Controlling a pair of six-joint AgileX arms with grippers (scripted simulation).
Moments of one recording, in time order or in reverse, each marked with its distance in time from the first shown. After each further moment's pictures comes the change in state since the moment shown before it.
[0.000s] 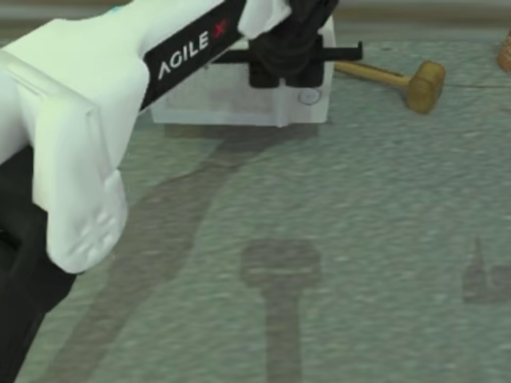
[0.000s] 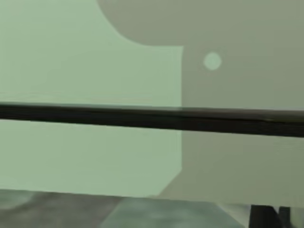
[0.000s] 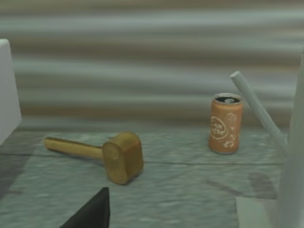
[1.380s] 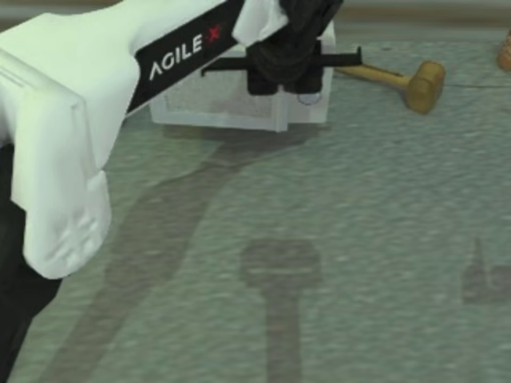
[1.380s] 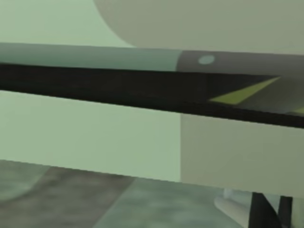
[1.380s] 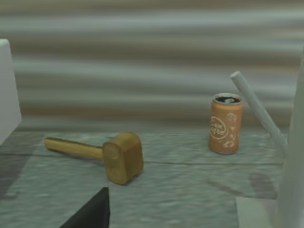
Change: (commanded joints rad) left arm -0.006 -0.069 -0.126 0.065 -0.009 -0.019; right arm 0.000 0.000 0.000 0.000 0.000 0.000
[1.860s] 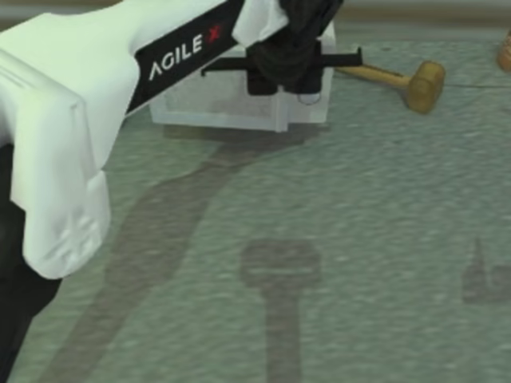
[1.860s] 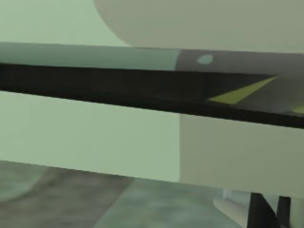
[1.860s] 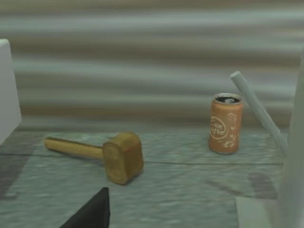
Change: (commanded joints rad) left arm -0.005 0.002 -0.001 0.005 0.007 -0.002; right arm 0.000 0.000 0.000 0.000 0.000 0.000
